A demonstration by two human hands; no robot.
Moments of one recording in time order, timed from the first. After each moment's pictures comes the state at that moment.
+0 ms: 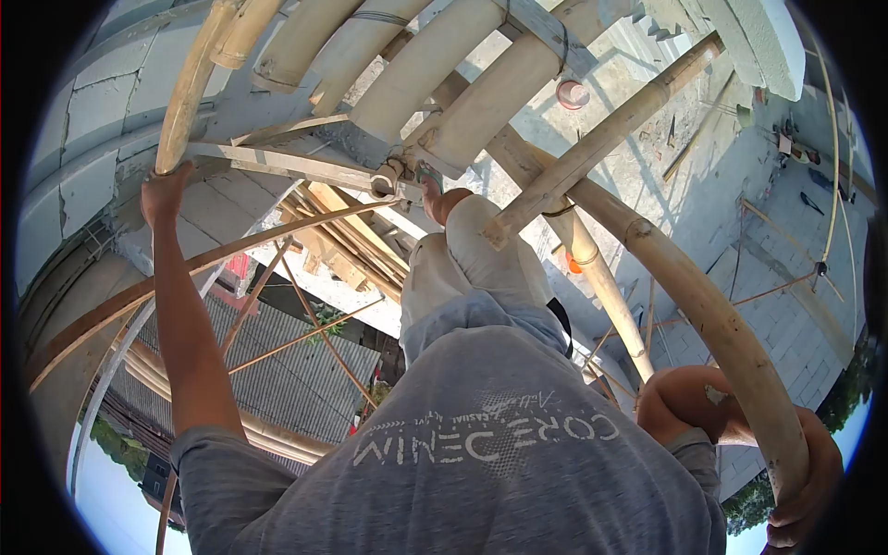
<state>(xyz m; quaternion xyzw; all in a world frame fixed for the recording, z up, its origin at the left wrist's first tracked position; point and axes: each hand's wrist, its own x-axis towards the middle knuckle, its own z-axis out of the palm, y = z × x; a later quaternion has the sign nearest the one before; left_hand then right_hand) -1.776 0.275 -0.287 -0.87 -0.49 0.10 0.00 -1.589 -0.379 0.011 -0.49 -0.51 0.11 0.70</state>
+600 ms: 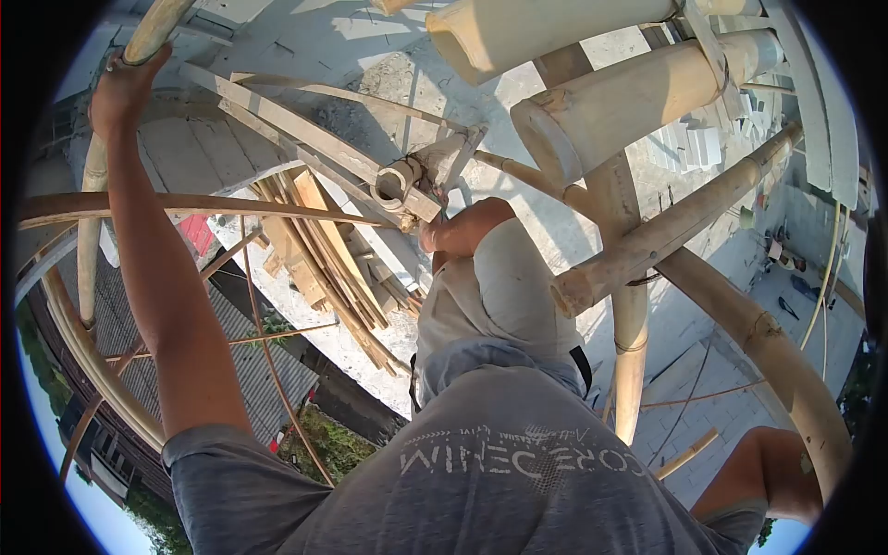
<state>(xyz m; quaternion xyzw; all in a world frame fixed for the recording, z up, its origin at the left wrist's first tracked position) -1.797 0.273 -0.314 -0.86 -0.50 -0.05 0.12 -1.641 -0.383 -0.222 -0.82 -0.32 -0.05 0.48</state>
